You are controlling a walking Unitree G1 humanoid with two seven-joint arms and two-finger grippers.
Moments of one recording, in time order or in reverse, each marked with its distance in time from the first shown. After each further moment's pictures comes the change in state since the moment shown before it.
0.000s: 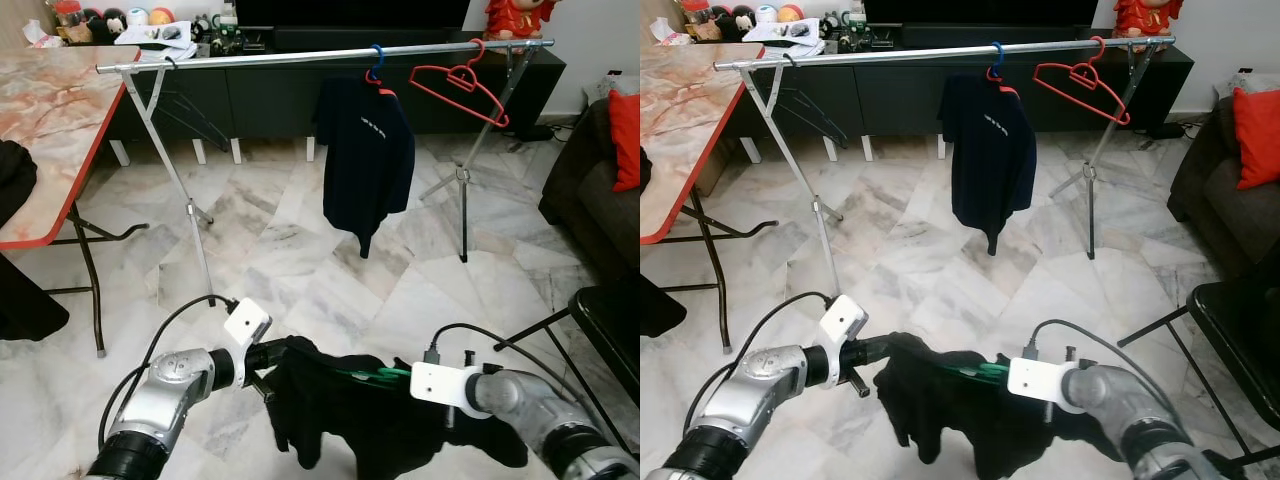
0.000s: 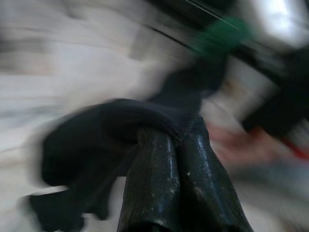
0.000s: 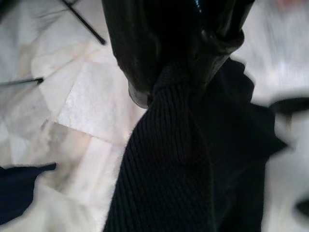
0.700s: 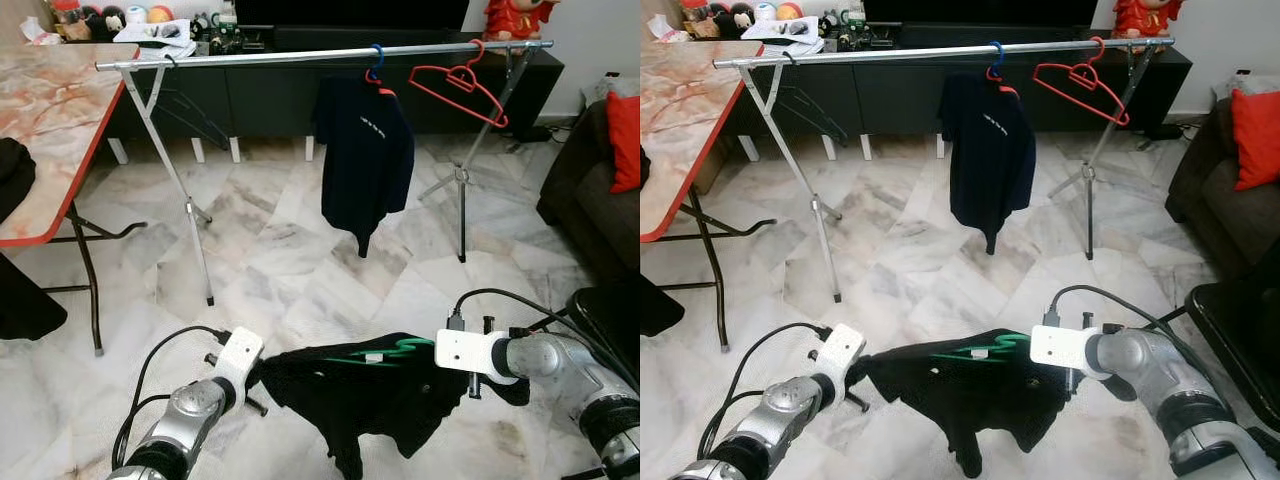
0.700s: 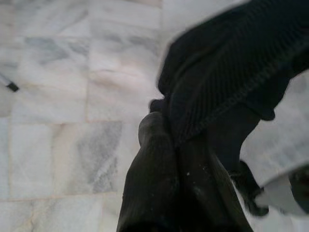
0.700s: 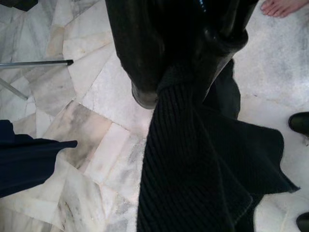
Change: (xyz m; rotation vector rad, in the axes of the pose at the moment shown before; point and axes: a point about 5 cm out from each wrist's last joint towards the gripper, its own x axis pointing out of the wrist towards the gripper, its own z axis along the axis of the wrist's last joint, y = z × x) left arm 0.015 0.028 -0.075 -0.067 0.212 0.541; right arm -0.038 -0.051 -0.008 -0.179 -0.039 0.044
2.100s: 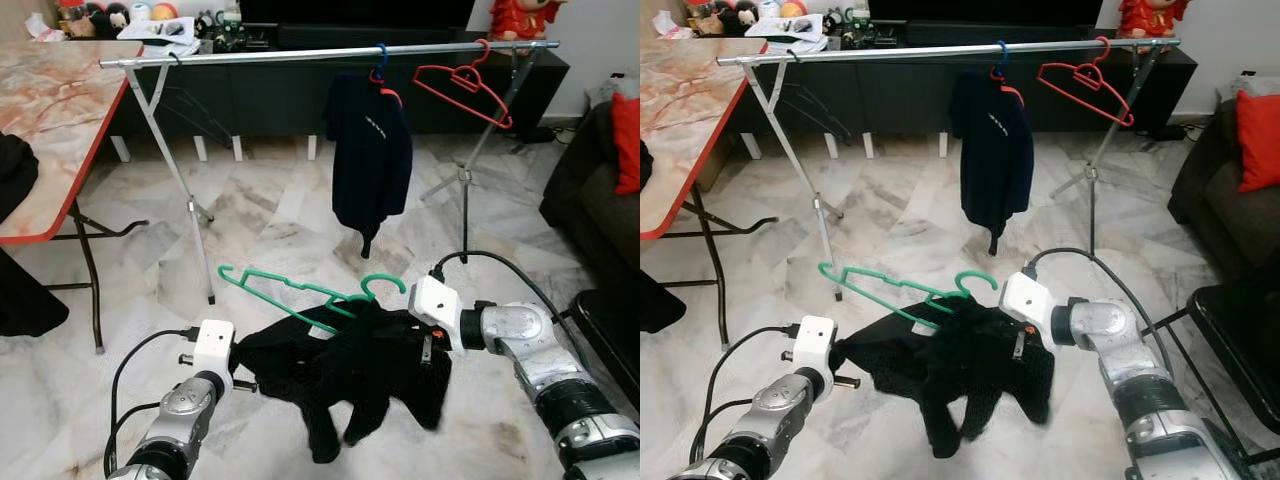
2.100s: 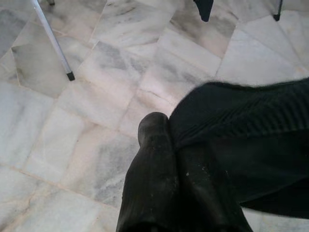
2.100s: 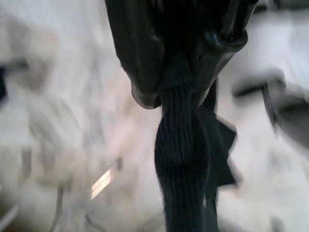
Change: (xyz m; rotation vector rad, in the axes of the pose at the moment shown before) left arm -0.002 0.020 0.008 -0.286 -0.138 0.309; right arm -0.012 -0.020 0.035 0.260 -0.383 0.141
